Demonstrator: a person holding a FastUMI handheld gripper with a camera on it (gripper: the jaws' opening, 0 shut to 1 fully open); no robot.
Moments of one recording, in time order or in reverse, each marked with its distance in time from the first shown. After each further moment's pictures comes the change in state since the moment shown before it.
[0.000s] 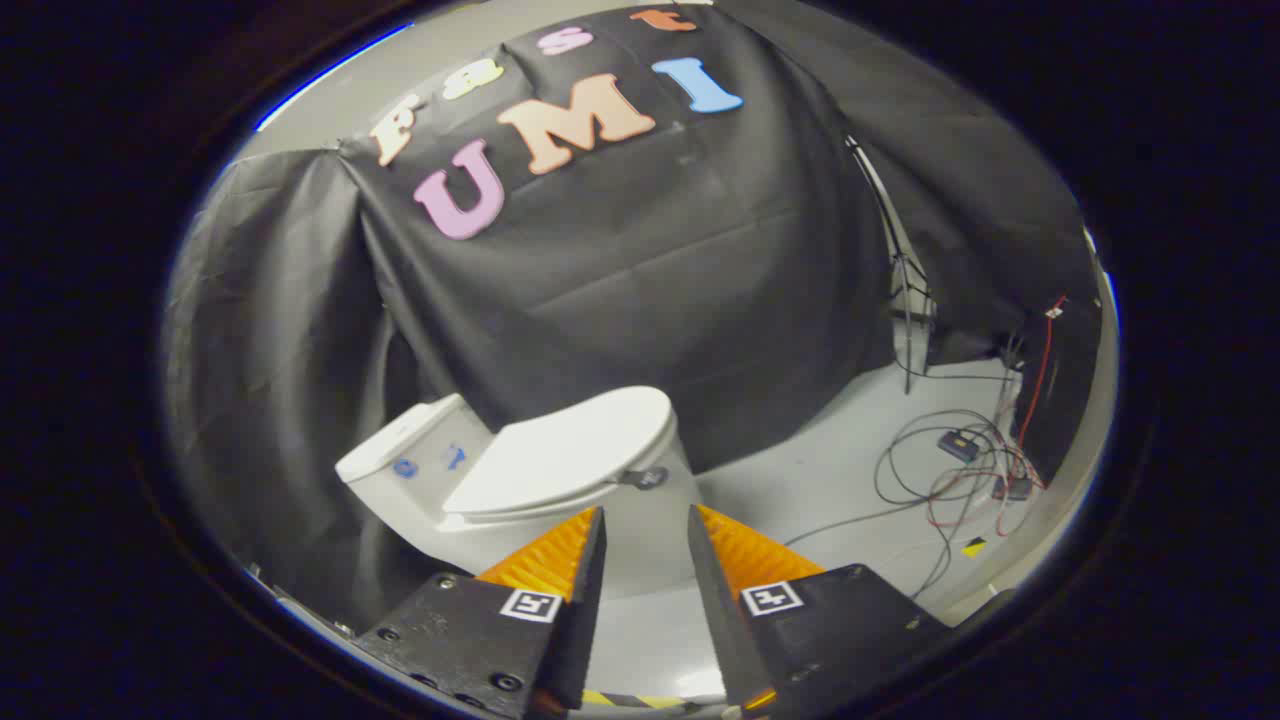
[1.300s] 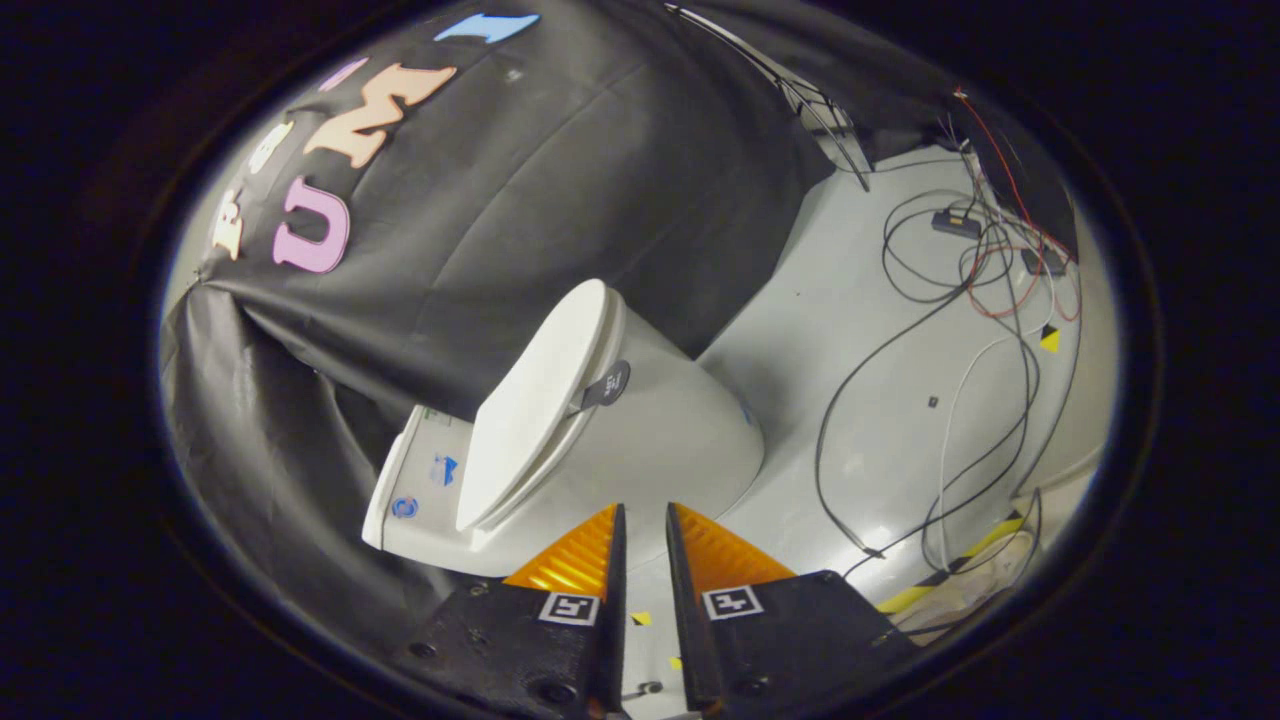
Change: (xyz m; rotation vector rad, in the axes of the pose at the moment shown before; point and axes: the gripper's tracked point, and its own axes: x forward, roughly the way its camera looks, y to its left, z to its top) arm 0.110 0.014 -0.064 0.503 0.259 0.099
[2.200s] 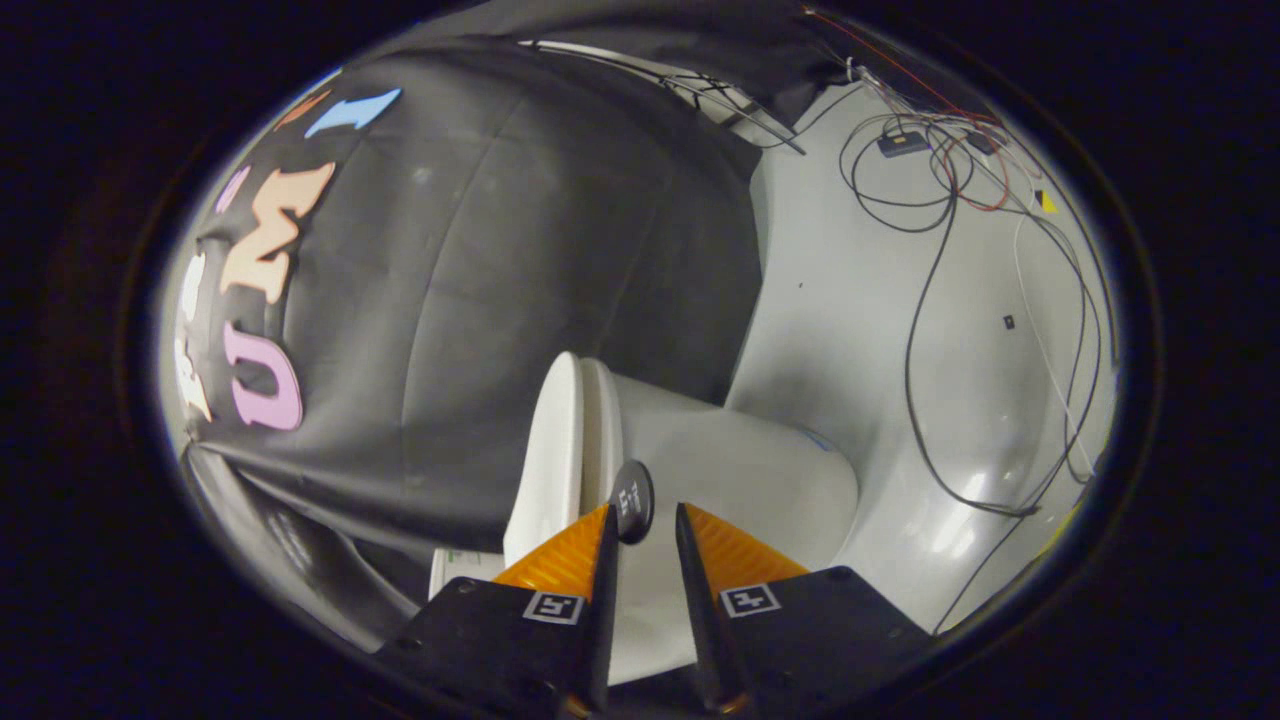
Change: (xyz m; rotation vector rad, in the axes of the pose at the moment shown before) arm 0.131 0.029 0.081 0.376 -0.249 0.112
